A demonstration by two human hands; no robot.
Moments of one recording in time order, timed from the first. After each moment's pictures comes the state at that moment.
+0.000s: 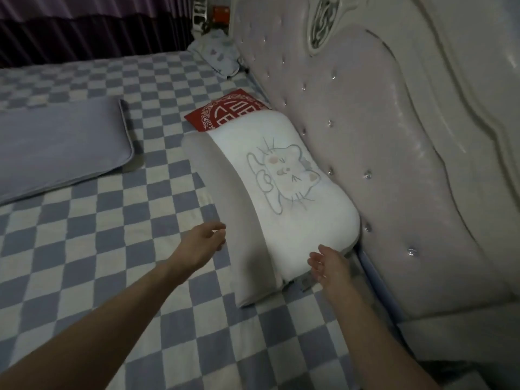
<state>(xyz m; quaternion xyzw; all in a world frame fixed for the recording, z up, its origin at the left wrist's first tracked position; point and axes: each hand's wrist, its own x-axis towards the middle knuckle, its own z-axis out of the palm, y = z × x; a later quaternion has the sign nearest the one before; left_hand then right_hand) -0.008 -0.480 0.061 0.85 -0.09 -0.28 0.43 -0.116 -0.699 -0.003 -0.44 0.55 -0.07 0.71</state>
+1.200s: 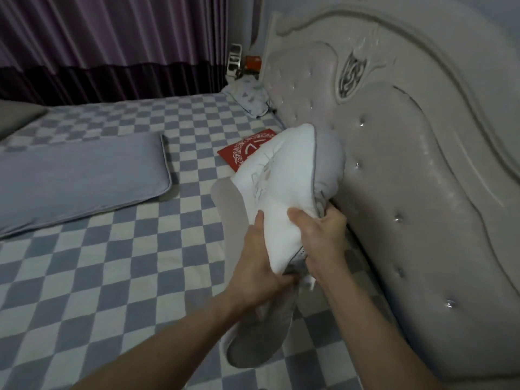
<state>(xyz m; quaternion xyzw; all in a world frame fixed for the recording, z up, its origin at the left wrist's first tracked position) -0.009 -0.504 0.079 0.84 -0.26 -0.11 0.47 -0.025 -0.615 0.135 -0.63 0.25 -0.24 0.69</state>
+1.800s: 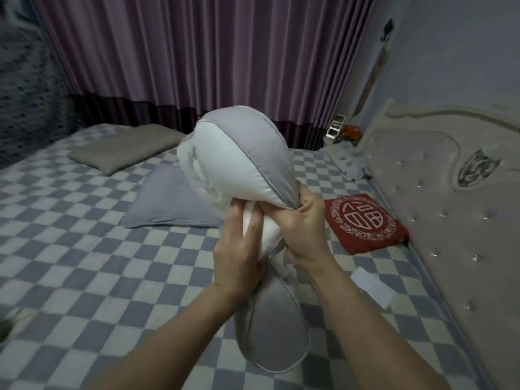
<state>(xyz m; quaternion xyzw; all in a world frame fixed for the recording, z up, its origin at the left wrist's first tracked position) 0.007 -0.240 0.187 0.85 -0.14 0.41 0.29 0.009 -0.333 0.261 -0.65 -0.13 -0.14 0.73</state>
